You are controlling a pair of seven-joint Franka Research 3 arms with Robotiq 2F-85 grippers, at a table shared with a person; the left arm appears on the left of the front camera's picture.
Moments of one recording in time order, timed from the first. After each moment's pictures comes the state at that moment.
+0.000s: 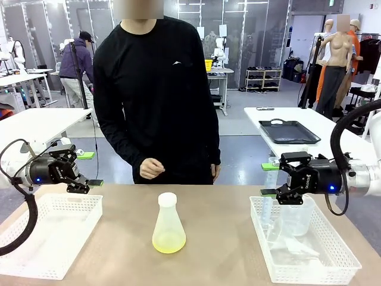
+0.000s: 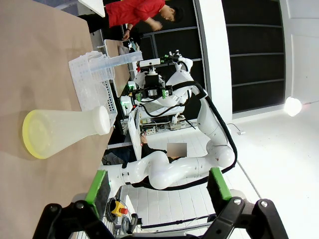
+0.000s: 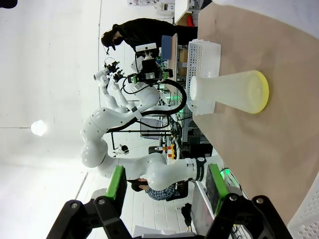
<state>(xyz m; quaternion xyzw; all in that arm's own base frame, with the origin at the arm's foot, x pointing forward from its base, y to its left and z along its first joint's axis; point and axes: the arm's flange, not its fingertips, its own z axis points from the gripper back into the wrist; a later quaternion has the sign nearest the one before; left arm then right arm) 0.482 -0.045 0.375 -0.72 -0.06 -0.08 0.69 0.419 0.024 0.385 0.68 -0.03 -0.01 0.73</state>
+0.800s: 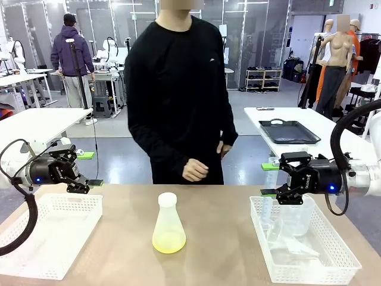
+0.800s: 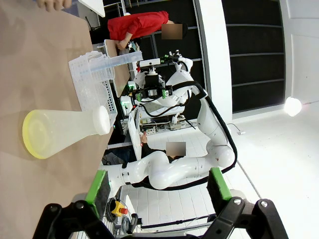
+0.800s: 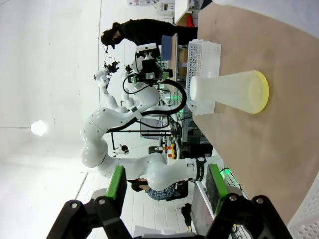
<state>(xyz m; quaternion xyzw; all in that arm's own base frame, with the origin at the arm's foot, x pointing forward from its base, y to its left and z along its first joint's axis) 0.482 -0.045 0.375 -0.72 -0.06 -0.08 0.69 0.419 0.024 0.385 0.68 -0.03 -0.01 0.73</state>
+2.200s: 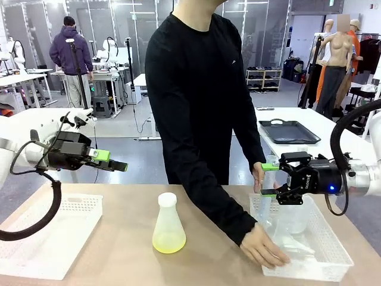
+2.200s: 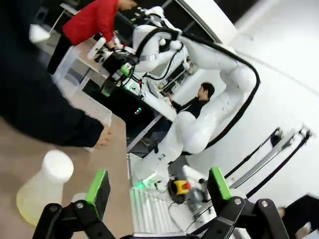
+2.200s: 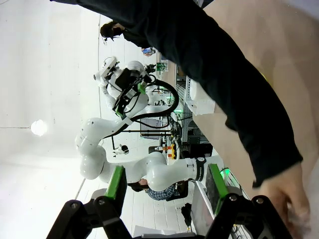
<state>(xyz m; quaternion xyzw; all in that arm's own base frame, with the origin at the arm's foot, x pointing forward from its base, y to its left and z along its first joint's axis) 0.451 -0.133 0.444 -0.66 -0.23 -0.40 0.60 0.419 0.024 0.385 0.68 -0.03 -0.01 0.73</state>
